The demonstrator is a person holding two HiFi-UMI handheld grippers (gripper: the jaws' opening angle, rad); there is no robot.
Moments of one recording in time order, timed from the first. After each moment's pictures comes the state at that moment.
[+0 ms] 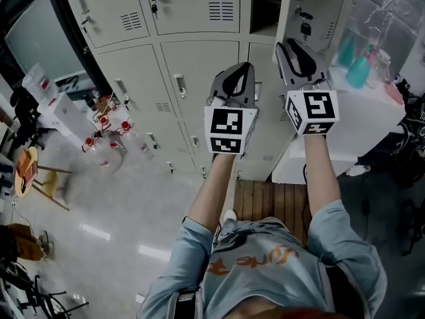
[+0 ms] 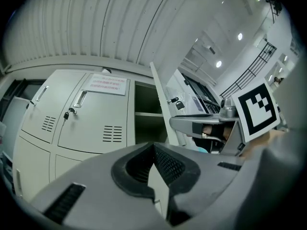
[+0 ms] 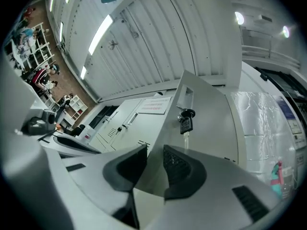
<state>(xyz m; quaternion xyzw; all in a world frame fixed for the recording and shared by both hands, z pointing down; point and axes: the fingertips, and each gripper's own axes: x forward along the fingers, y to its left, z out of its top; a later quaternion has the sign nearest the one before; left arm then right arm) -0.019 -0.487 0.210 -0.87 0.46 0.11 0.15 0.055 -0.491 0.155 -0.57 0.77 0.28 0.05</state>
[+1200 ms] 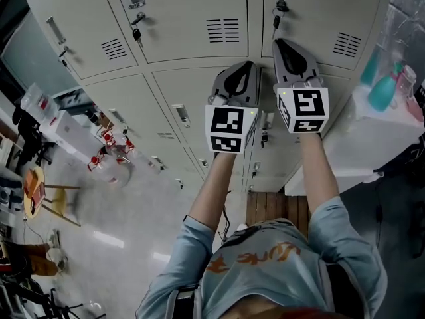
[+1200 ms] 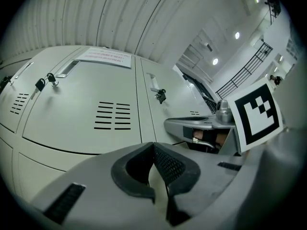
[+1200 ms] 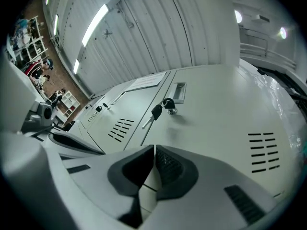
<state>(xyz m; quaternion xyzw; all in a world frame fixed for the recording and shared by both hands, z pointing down) -0.012 -0.636 0.210 -0.88 0.44 0.08 0.16 0.047 -0.648 0.164 -0.59 0.76 0.27 0.05</state>
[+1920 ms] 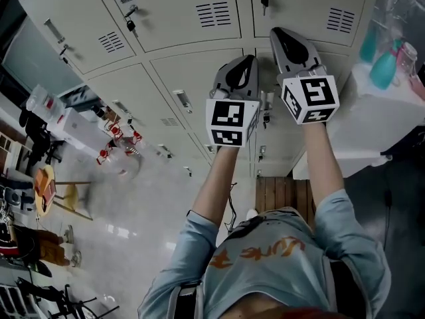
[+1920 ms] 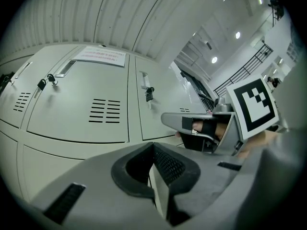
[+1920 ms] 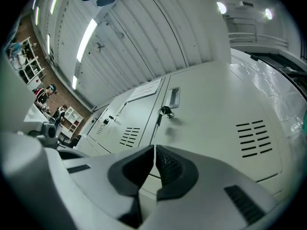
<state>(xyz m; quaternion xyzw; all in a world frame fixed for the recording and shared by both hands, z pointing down) 0.002 -0.608 0.231 -0.89 0.43 0.06 0.14 0.053 -0.615 0.172 -0.56 0.79 0.23 0.10</state>
